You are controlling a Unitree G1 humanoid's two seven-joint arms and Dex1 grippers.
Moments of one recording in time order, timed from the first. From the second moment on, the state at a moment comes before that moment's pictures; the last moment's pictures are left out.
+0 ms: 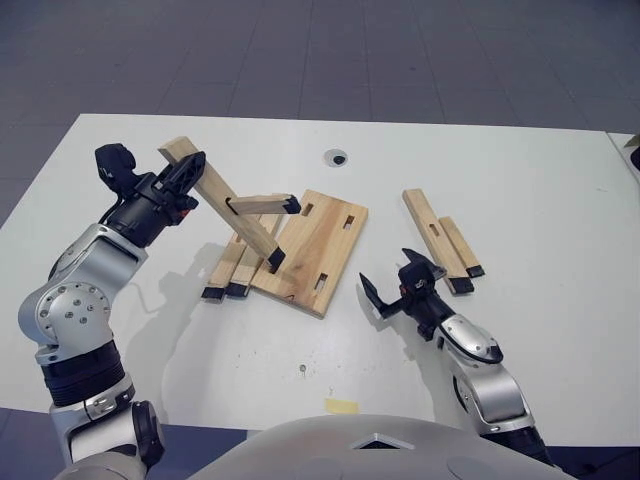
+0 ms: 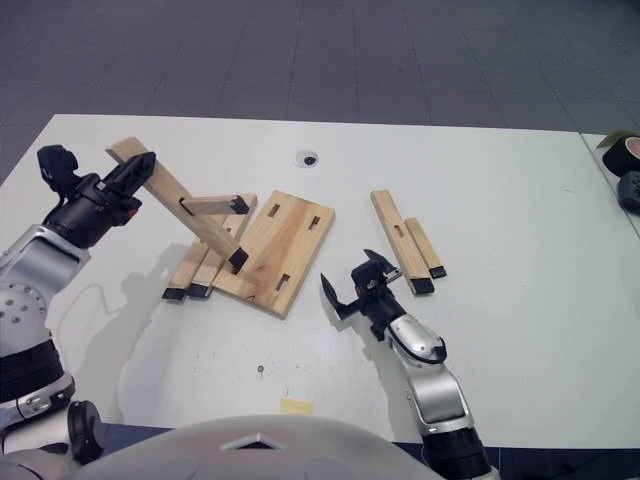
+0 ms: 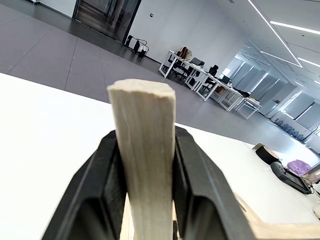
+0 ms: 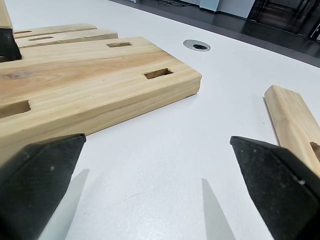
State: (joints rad) left arm -0.18 0.45 0.46 -0.28 -1.01 0.84 -0.20; right arm 0.24 -0.25 0.20 -0.26 0.00 0.22 0.31
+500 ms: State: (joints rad) left arm -0.13 0.42 0.50 -0.28 -1.12 0.87 -0.12; right arm 0.25 -0.24 0.21 -0.26 -0.01 0.22 0.30
